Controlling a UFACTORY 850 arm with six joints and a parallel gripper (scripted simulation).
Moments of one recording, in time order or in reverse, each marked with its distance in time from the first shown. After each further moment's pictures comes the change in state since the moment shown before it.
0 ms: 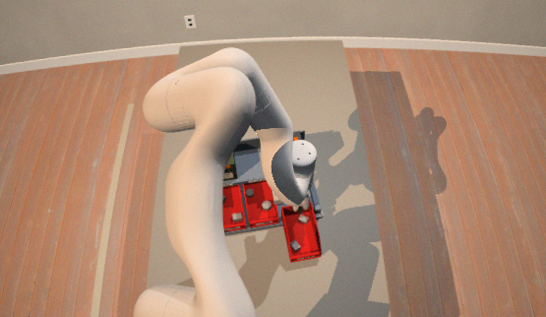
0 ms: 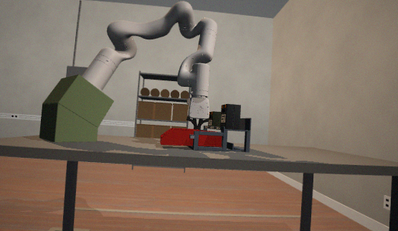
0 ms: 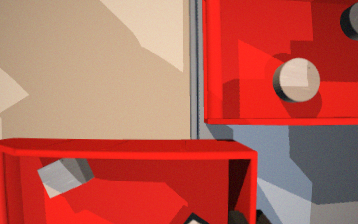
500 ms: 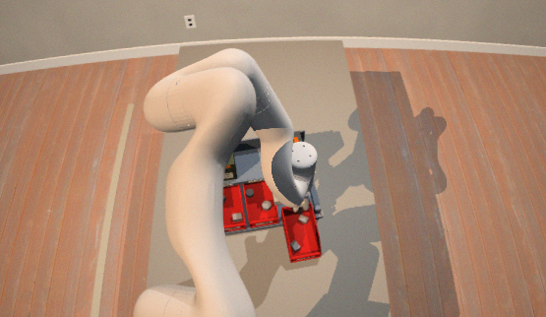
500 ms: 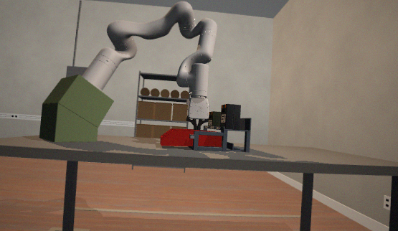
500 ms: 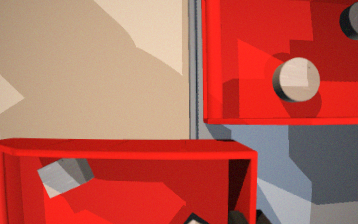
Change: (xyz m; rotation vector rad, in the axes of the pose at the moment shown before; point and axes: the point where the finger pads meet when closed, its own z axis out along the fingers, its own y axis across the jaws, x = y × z) arm 0.000 -0.001 0.002 -0.014 0.001 0.001
